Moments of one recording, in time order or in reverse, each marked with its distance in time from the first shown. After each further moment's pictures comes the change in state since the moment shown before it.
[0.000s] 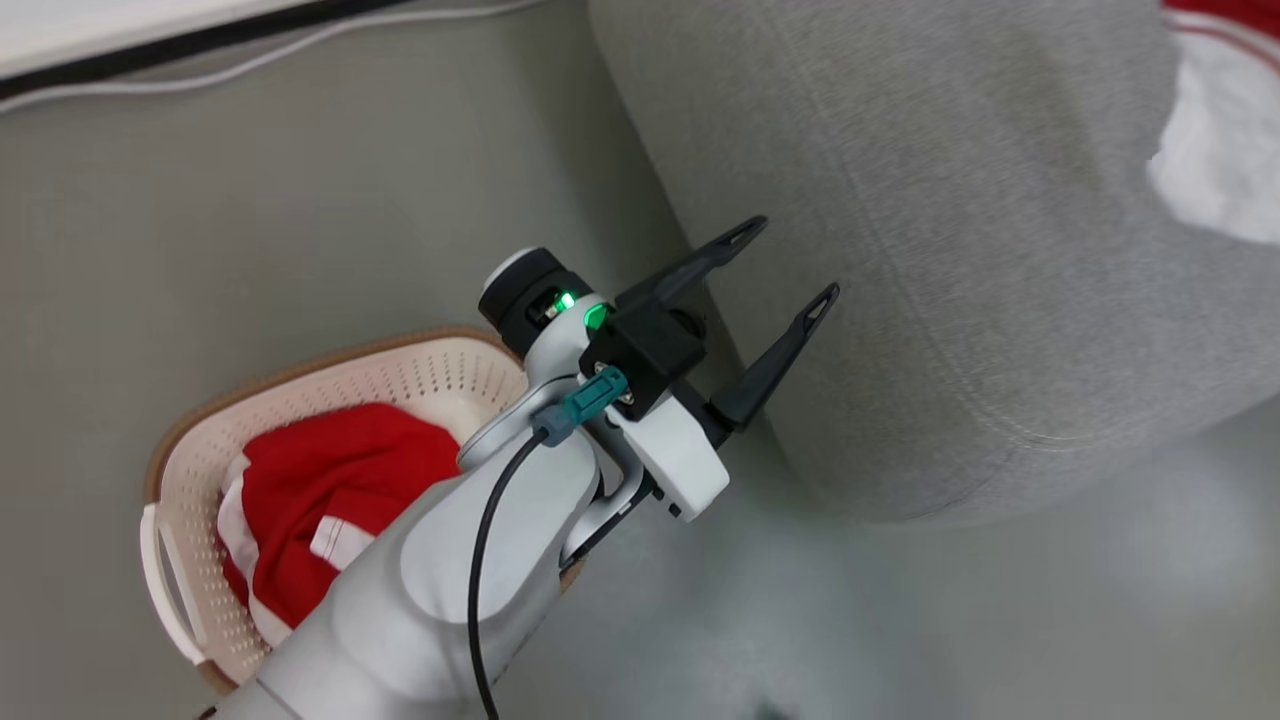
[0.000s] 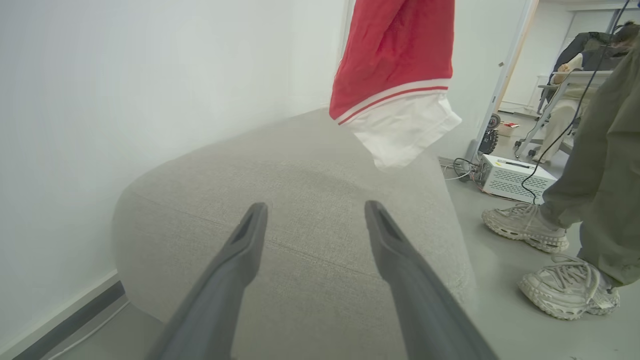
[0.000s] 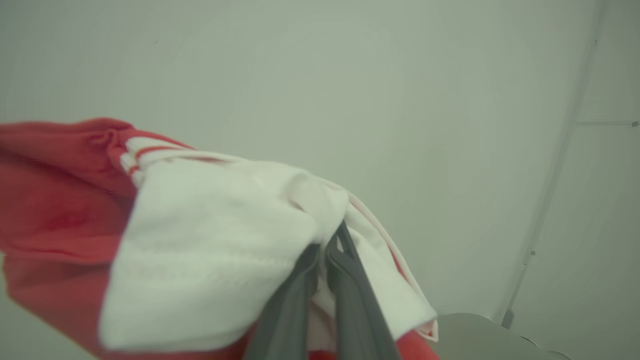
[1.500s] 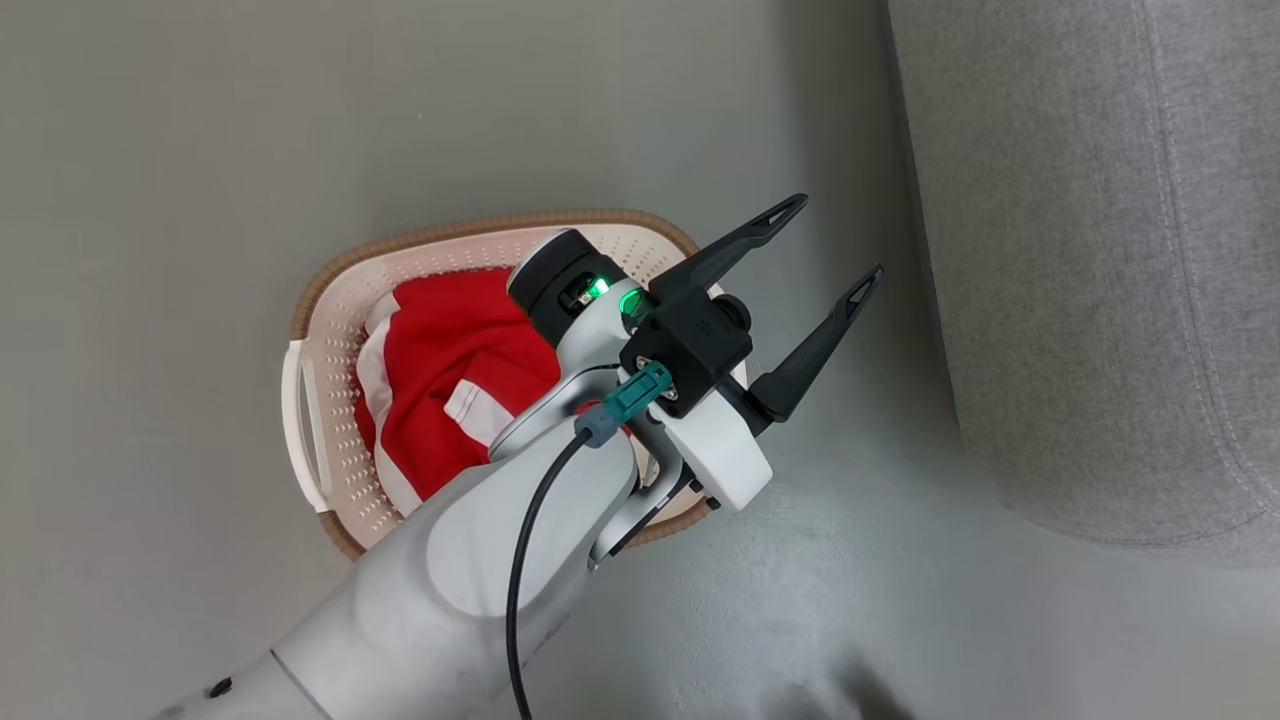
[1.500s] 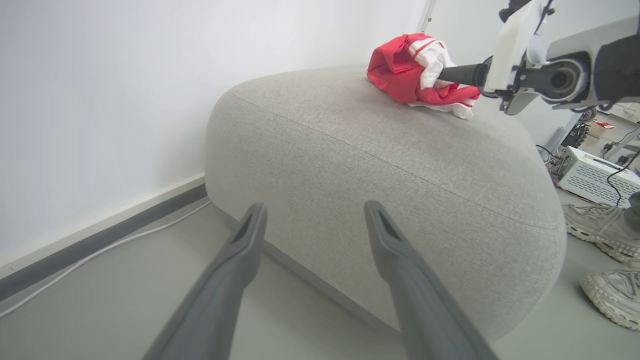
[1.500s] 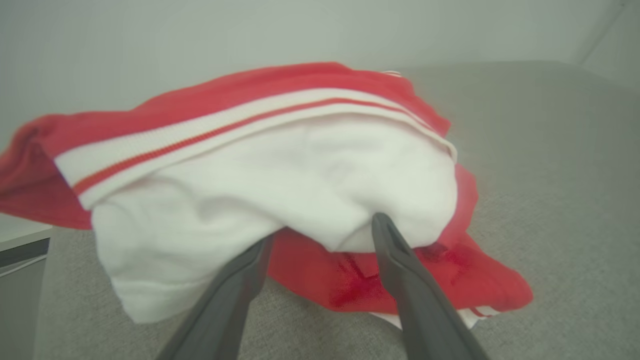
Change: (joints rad) left arm -0.073 0.000 -0.112 -0.028 -0.072 0.105 0.000; right arm -0.107 -0.037 0.155 0.677 0.172 0.002 0.000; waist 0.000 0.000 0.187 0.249
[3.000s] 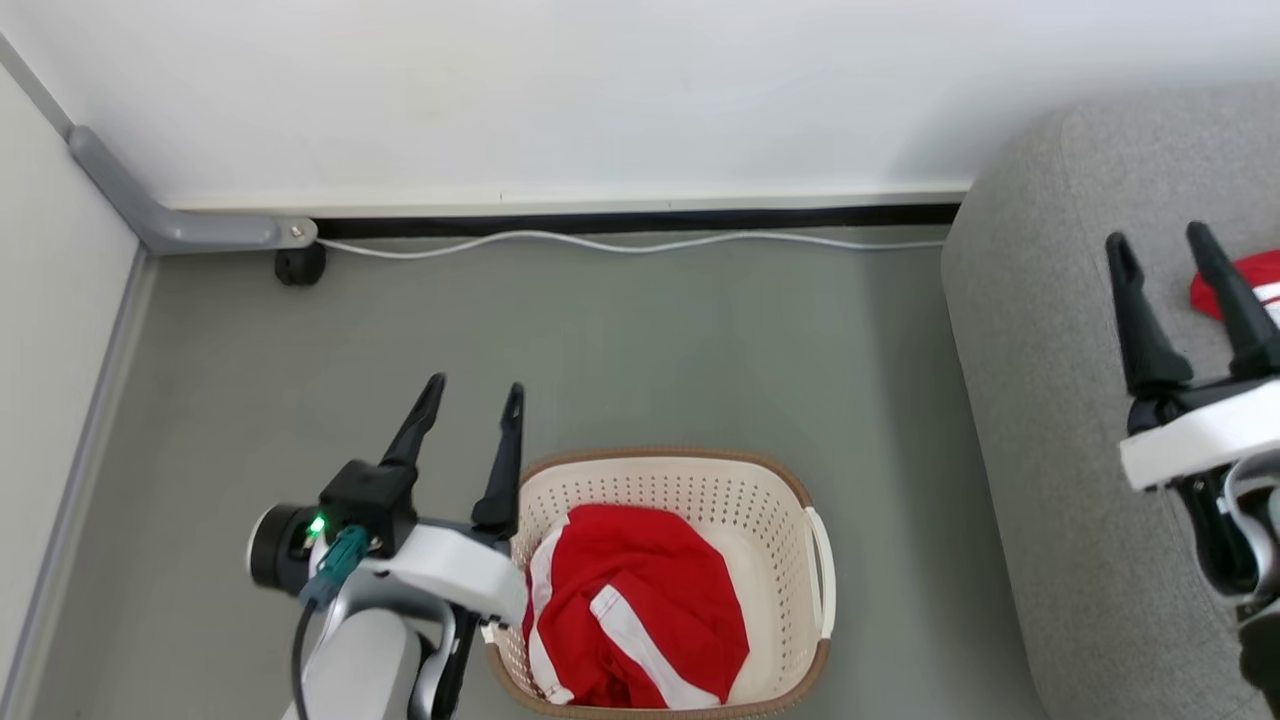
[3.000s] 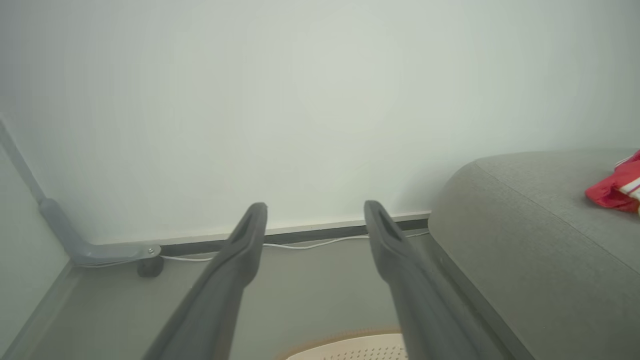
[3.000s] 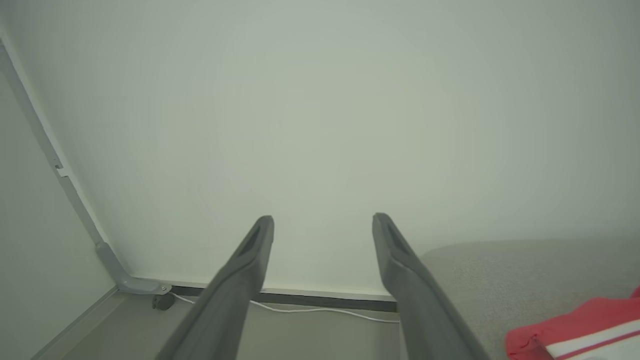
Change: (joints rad) left arm 0.541 -0.010 0.624 -0.051 0.165 0.046 0.000; right arm 0.490 0.150 0.178 -0.659 -0.030 0.000 0.000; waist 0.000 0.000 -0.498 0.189
